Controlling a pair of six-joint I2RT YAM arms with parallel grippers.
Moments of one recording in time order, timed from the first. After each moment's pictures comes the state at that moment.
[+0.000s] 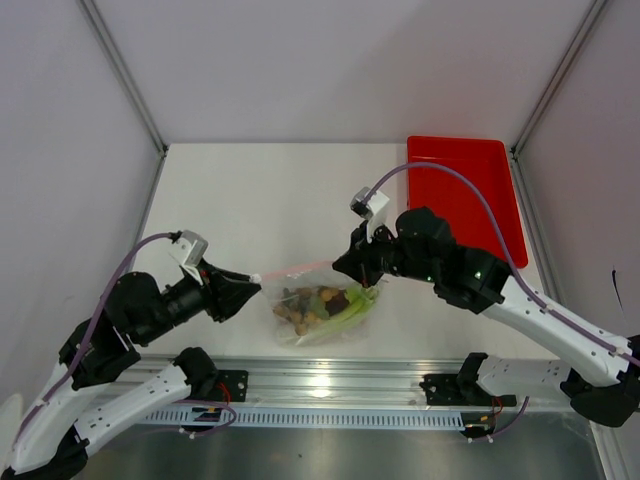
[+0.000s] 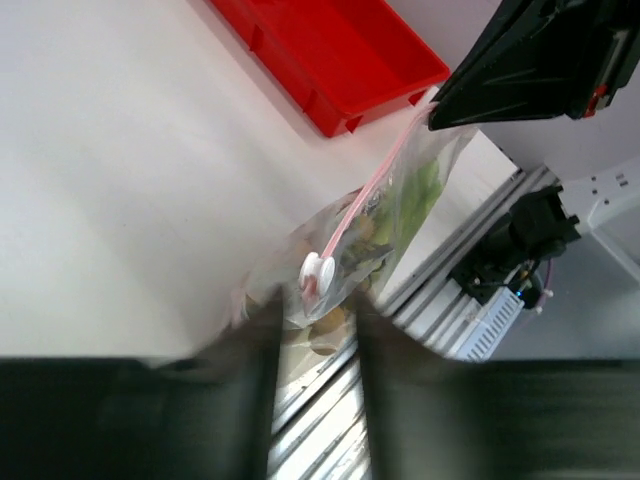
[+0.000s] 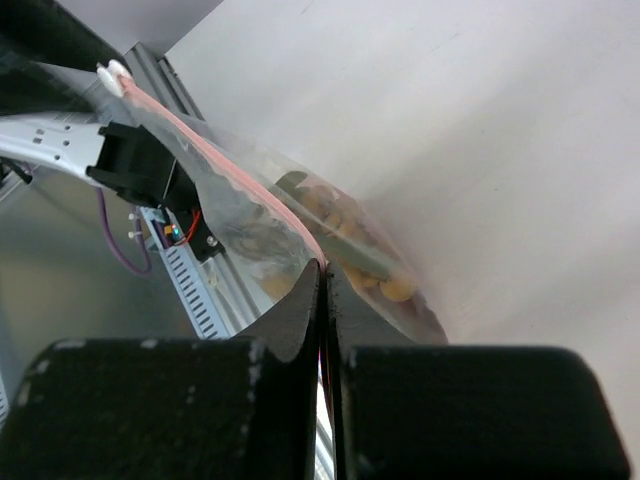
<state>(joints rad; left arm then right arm) -0.83 0.44 0.98 -0.74 0.03 -0.37 0.99 1.09 1.24 -0.52 -0.13 0.28</state>
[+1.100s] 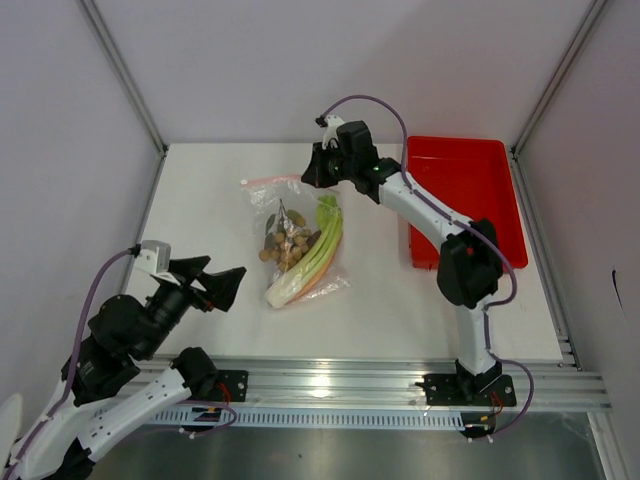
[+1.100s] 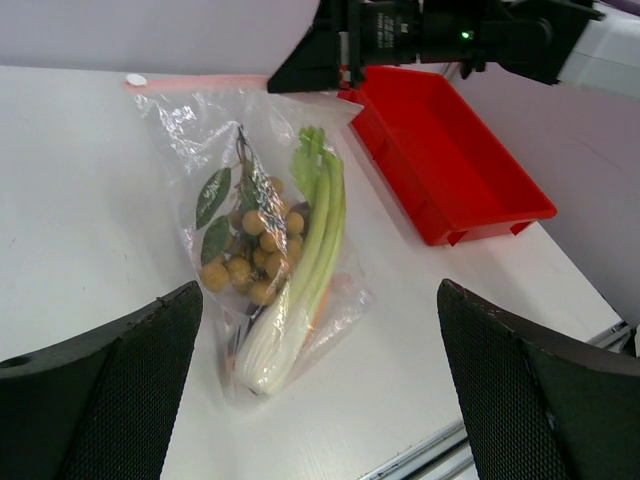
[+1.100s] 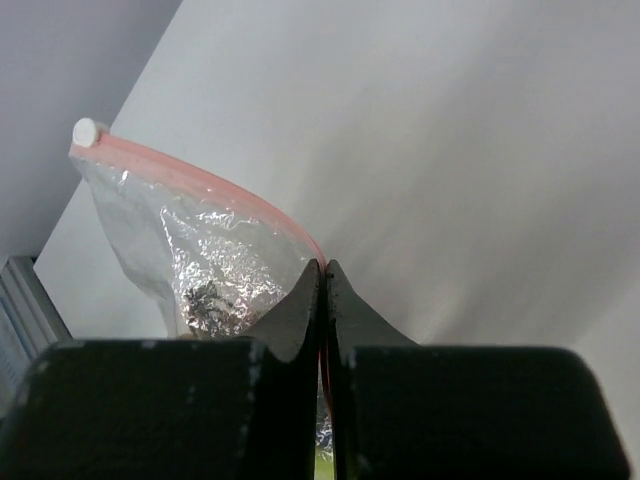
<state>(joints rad) -0.83 0.25 0.83 -0.62 -0.36 -0.36 0.61 2.02 1.85 -0.27 -0.31 0.33</state>
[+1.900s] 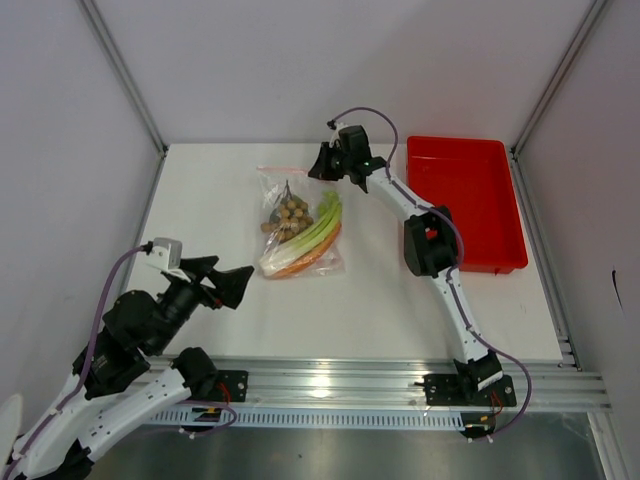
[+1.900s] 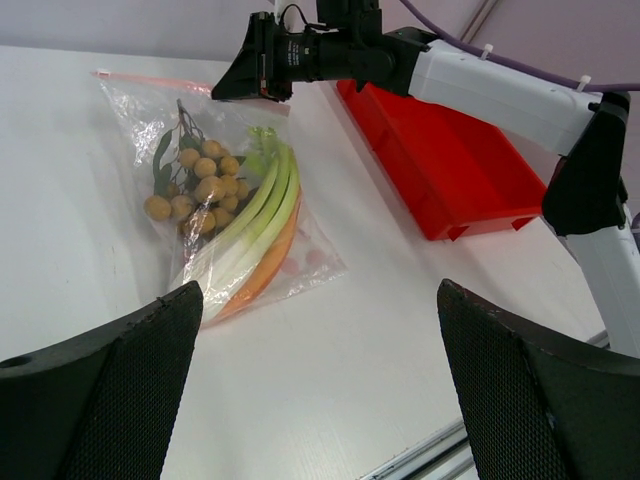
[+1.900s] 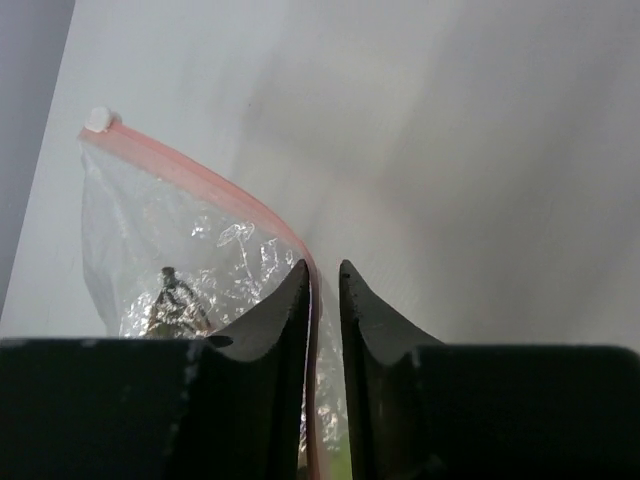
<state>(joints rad) -0.83 0.27 0.78 -0.56 -0.35 -0.38 0.48 2.61 2.38 -0.27 -0.36 0.46</state>
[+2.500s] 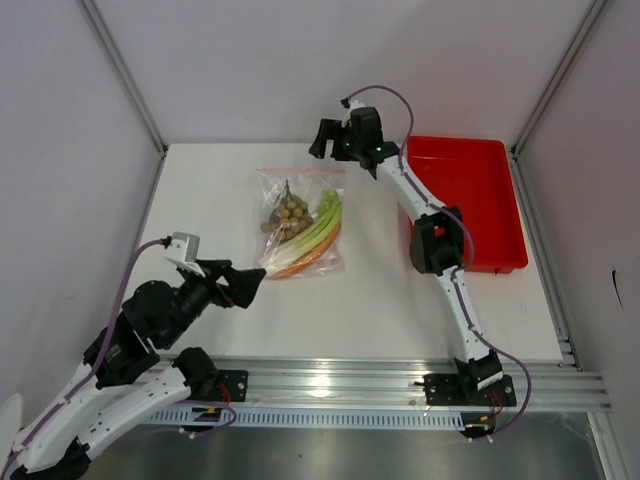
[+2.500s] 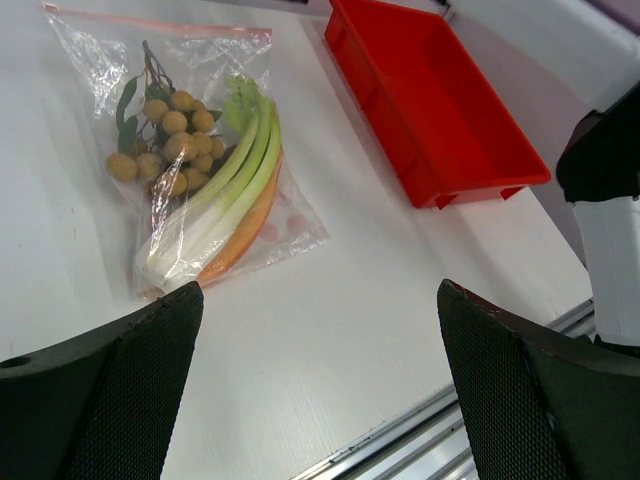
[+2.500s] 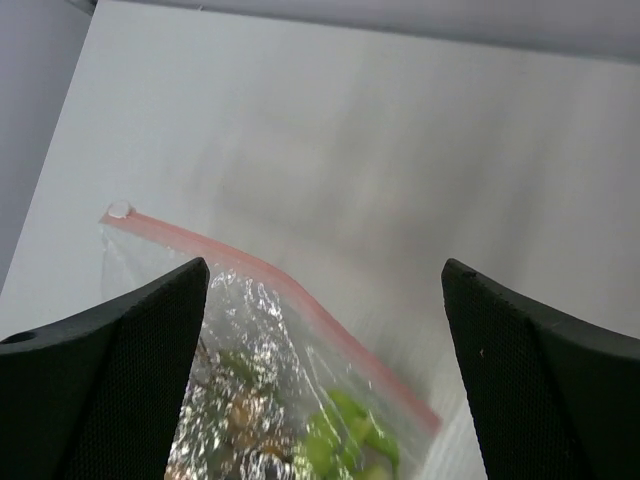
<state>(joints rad) -0.83 0.34 0.76 -0.57 -0.31 -0.46 0.44 2.62 2.54 -0.34 -0.25 0.41</state>
